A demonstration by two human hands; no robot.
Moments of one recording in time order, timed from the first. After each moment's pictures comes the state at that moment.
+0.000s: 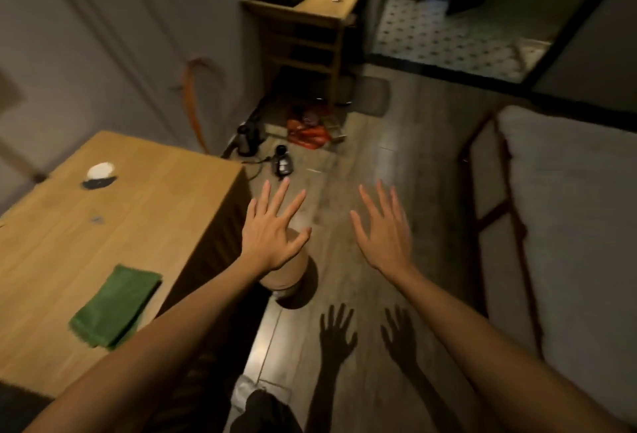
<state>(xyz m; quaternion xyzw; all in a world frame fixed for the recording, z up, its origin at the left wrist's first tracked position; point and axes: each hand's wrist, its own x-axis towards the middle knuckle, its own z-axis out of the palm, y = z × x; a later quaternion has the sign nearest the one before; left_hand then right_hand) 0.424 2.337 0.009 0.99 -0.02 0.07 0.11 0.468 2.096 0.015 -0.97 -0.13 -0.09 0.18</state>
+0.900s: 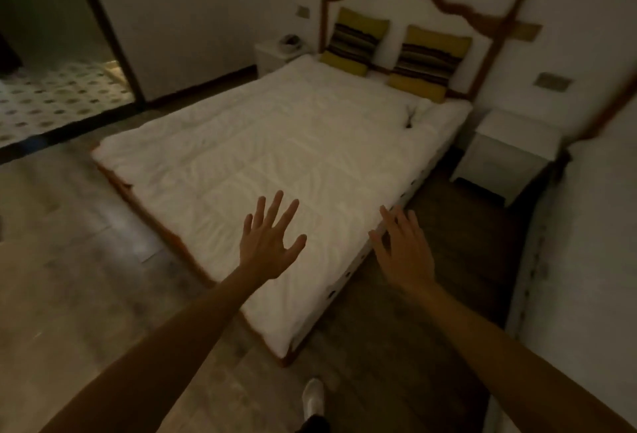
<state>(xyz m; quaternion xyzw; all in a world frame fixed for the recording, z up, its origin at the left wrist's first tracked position) 0.375 1.490 0.020 0.83 -0.53 -0.01 0.15 0.127 1.345 0.026 -0.86 0.47 -0.14 0.13</state>
